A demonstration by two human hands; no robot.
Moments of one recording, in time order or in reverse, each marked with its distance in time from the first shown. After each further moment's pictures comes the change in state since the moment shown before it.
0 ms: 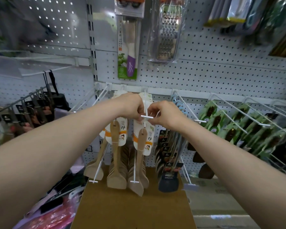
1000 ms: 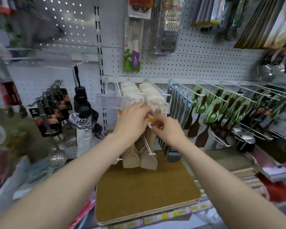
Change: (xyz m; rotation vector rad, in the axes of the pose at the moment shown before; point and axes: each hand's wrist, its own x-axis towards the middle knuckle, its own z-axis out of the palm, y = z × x) left_hand -0.152 -0.032 0.067 -0.250 0.576 0.259; right_hand -0.107 -0.107 0.093 0.047 0.207 0.364
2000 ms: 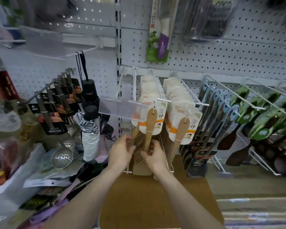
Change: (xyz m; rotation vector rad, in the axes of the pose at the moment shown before) left_hand -0.057 -0.136 0.147 -0.262 -0.013 -0.726; right_hand 0.059 0.031 0.180 0.490 -0.229 0.329
